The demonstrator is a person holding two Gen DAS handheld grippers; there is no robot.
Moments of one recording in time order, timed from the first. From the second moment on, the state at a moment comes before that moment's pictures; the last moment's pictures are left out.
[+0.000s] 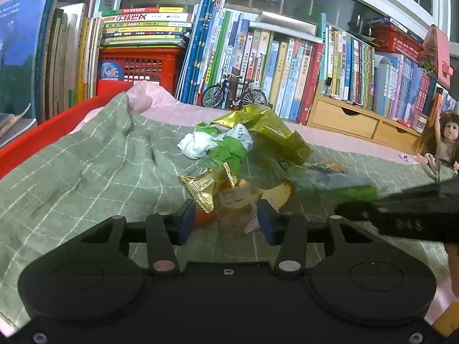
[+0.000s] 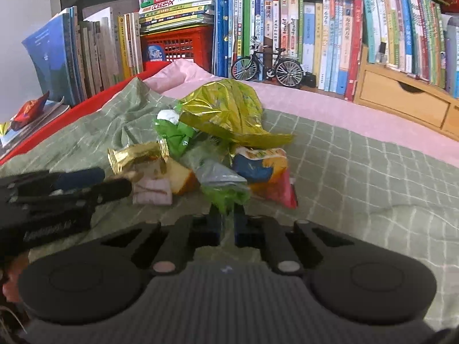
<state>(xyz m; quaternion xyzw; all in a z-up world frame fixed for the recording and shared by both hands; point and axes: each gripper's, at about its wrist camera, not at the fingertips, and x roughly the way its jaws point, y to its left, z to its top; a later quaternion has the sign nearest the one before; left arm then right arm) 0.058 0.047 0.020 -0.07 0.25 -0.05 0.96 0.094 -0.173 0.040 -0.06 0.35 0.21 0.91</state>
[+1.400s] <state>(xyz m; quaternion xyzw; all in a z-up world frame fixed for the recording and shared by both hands) 0.003 0.025 0.044 -0.04 0.24 -0.08 0.97 0.079 -0.166 0.037 -0.08 0.35 0.22 0.90</state>
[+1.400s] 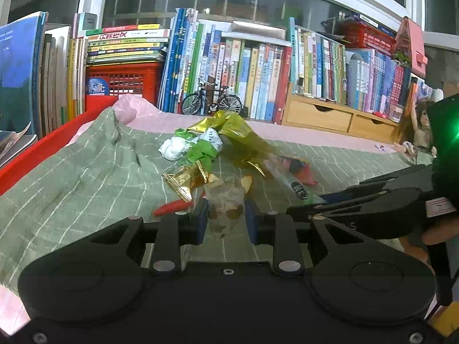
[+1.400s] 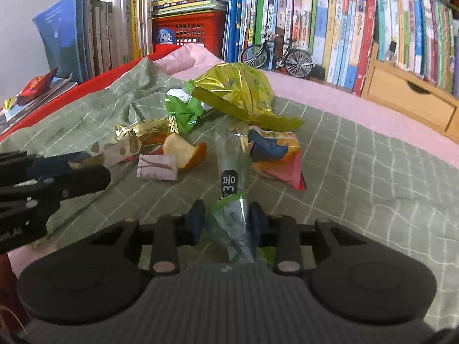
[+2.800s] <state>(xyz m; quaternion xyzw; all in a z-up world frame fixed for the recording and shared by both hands) -0.163 -0.031 0.031 0.01 0.34 -0.24 0.91 -0.143 -0.283 0.042 0.08 0.41 0.20 0.89</state>
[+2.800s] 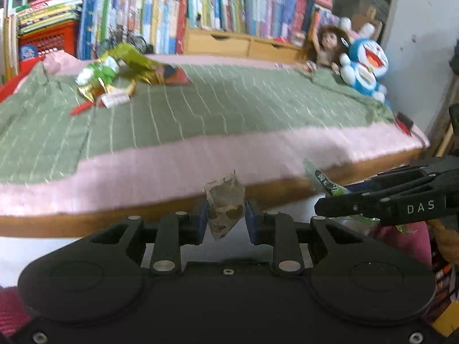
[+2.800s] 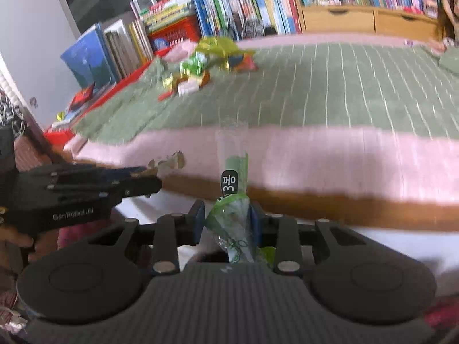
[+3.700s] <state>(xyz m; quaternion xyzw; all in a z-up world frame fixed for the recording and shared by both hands) -0.123 -0.052 -0.125 0.01 0.54 -0.20 0.82 -0.115 -0.275 -0.112 0.17 0.66 0.11 0.73</state>
